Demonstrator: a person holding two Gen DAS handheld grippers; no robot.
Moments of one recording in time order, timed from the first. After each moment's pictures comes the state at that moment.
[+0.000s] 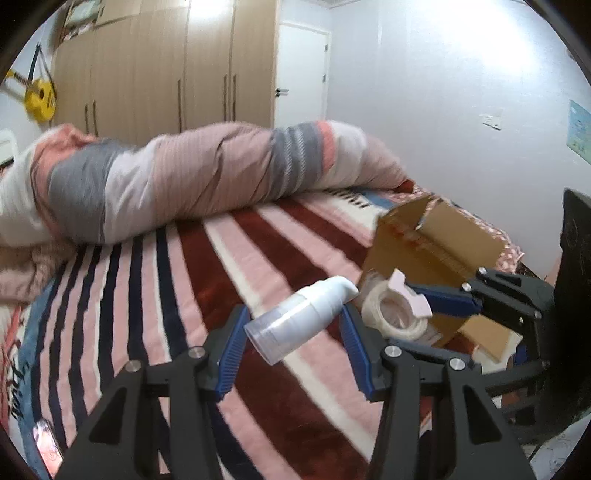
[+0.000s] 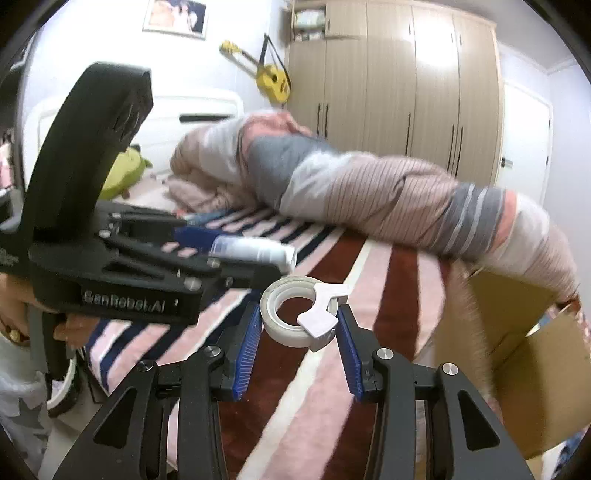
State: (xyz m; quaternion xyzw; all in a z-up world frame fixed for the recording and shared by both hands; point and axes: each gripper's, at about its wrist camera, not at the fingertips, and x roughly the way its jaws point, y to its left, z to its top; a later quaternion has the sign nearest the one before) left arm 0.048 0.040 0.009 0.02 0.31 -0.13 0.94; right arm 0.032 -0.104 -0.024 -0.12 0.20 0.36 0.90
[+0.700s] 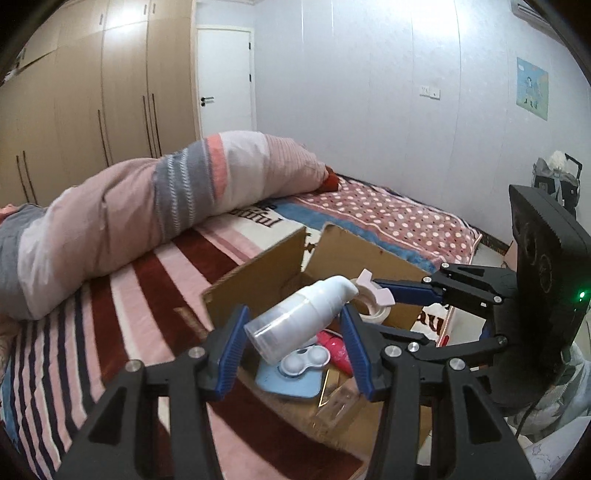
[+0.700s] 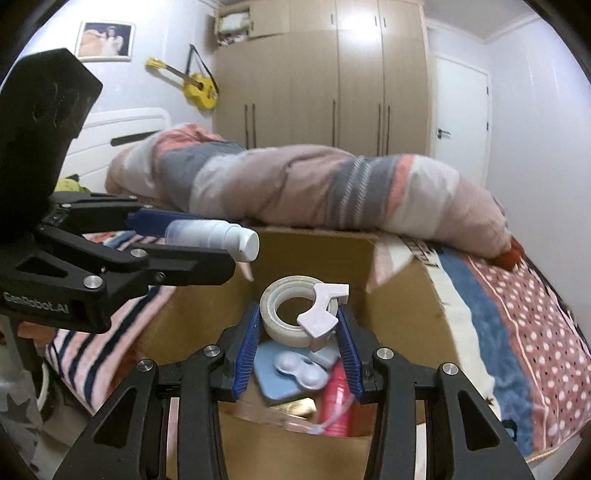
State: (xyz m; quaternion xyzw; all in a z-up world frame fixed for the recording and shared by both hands) left arm 0.111 -0.132 0.028 0.08 0.31 -0.23 0.92; right arm 0.097 -0.270 -0.021 -0.07 0.24 0.26 0.93
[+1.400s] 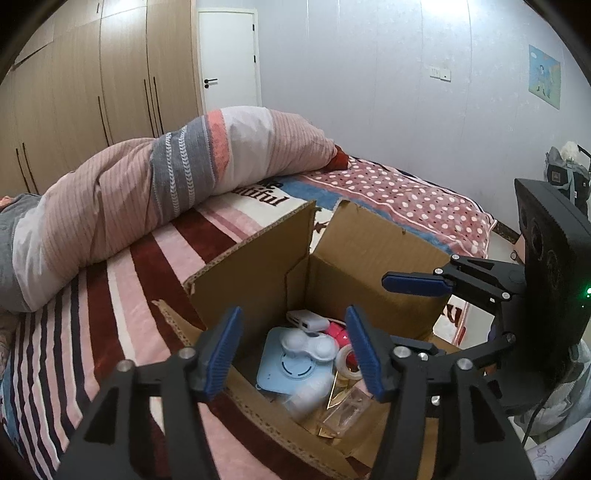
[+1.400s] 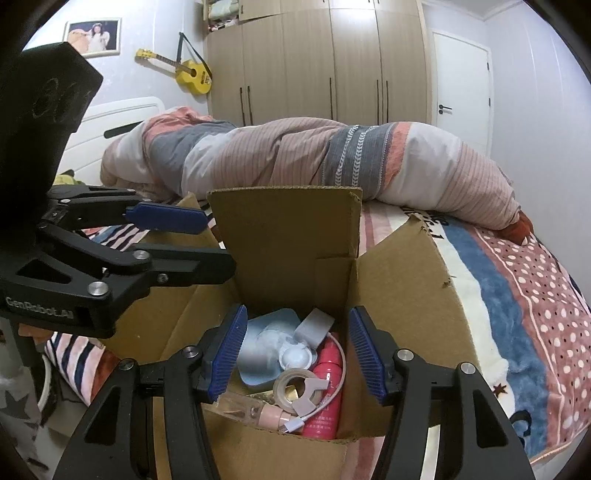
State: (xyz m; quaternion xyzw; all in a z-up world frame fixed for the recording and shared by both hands) left arm 0.130 -0.140 0.006 0.09 0.34 -0.21 0.91; right arm 0.117 -0.283 -0.046 -0.06 0.27 0.27 0.92
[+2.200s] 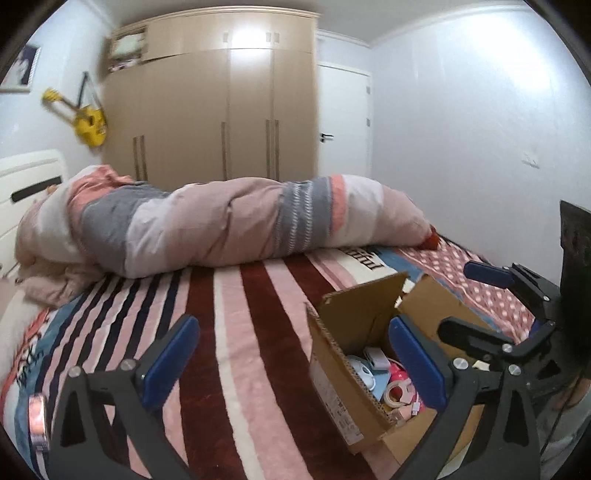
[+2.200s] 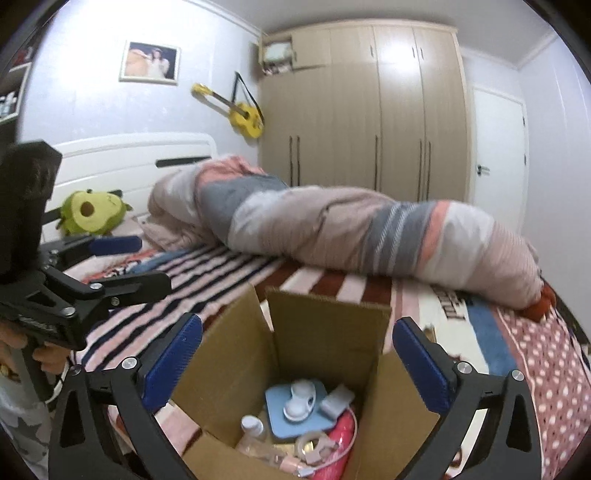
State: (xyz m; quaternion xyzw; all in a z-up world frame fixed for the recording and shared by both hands) left arm 0.047 -0.082 0.049 -0.01 0.22 0.00 0.97; right arm 0.097 -0.283 0.021 -0.07 0.15 0.36 0.92
